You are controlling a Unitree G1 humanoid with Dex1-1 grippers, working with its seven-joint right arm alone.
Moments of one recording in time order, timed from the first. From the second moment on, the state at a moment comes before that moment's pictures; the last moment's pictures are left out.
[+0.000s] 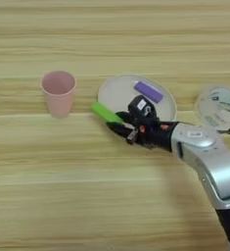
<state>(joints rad) -0.10 -0.38 0.19 -0.36 0.10 0.71 0.72</state>
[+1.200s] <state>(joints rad) -0.08 -0.39 0.29 -0.27 0.08 0.62 0.73</state>
